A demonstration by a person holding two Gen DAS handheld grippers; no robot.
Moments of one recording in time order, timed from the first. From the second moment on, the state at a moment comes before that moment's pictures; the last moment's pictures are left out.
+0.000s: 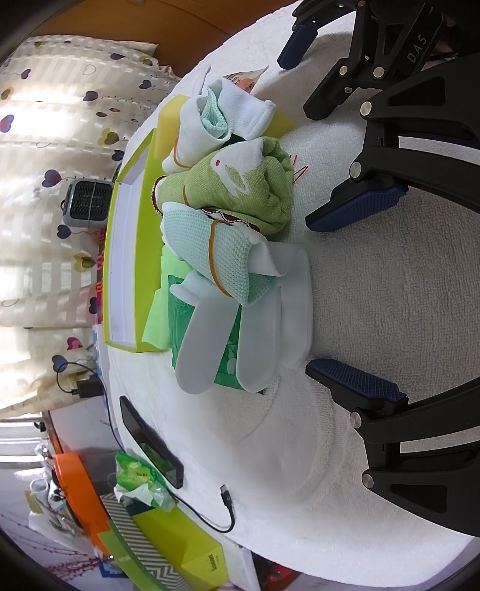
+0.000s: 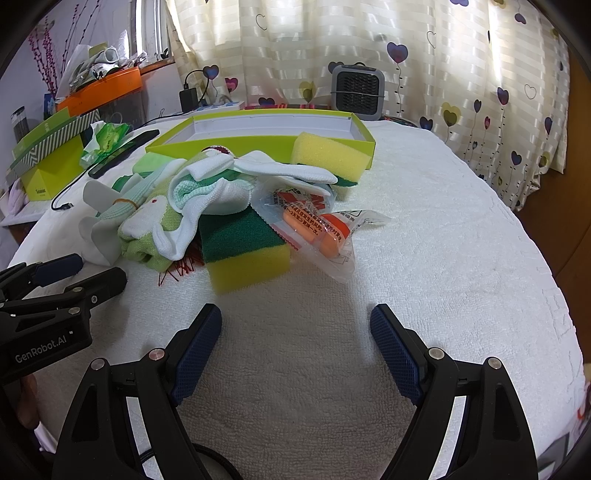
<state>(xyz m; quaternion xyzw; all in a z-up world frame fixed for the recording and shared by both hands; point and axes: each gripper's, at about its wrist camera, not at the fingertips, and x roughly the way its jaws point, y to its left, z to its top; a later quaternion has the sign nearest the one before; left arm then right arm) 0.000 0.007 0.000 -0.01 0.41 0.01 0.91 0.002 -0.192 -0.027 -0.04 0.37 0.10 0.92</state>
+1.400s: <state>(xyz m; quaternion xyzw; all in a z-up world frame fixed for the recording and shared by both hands) 0.000 0.029 0.015 -0.04 0.42 -0.03 0.90 -0.006 -0.204 -0.003 -0.02 0.35 0.16 0.92</state>
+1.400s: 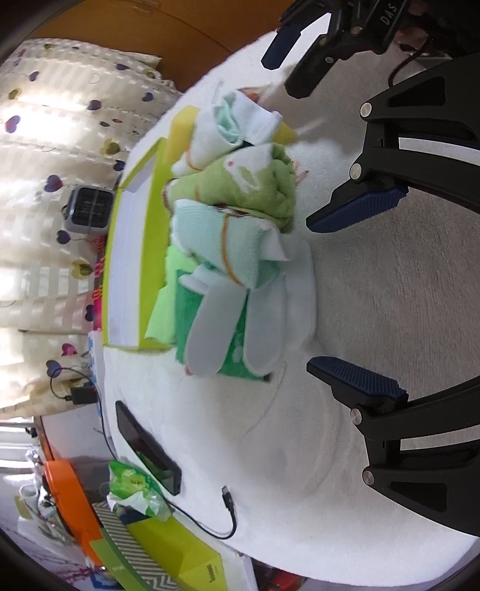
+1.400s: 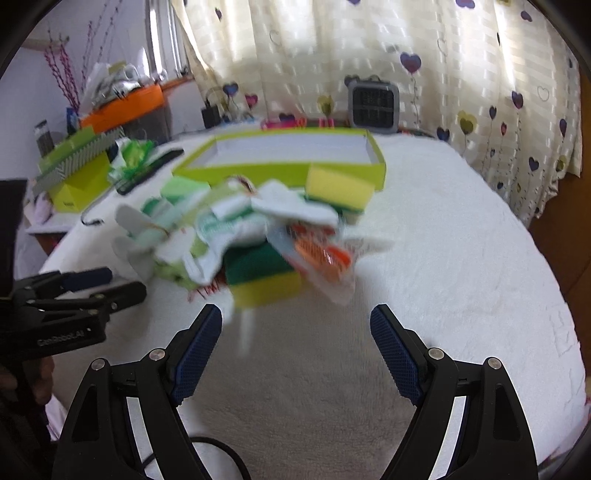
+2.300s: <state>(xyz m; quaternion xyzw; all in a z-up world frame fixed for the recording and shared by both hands) 0.062 0.013 0.037 -0.03 0.43 -0.14 0.89 0.038 -0.166 0.031 0.00 0.34 0.19 0.92</state>
